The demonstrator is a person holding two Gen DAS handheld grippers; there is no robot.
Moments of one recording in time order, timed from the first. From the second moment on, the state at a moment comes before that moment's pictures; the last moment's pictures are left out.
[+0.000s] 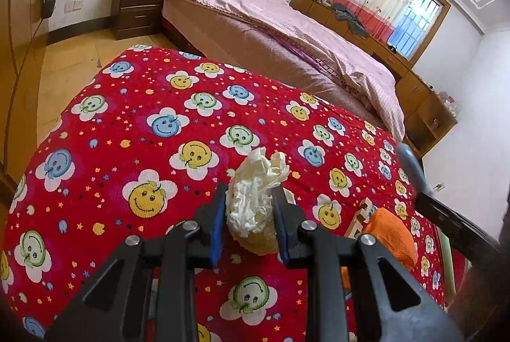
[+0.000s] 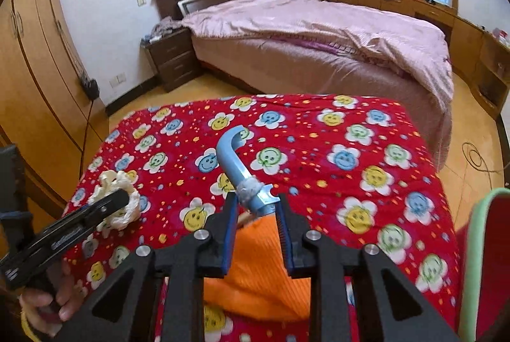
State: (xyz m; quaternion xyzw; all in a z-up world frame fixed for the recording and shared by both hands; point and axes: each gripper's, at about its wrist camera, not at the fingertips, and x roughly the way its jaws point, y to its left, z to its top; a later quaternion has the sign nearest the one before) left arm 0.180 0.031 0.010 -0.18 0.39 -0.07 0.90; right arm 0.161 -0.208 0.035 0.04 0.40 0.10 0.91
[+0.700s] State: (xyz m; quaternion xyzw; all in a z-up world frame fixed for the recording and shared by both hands) left arm 0.170 0.001 0.025 -0.12 0.36 -0.09 0.92; right arm 0.026 -0.341 0.068 0.15 0.34 -0.03 0.93
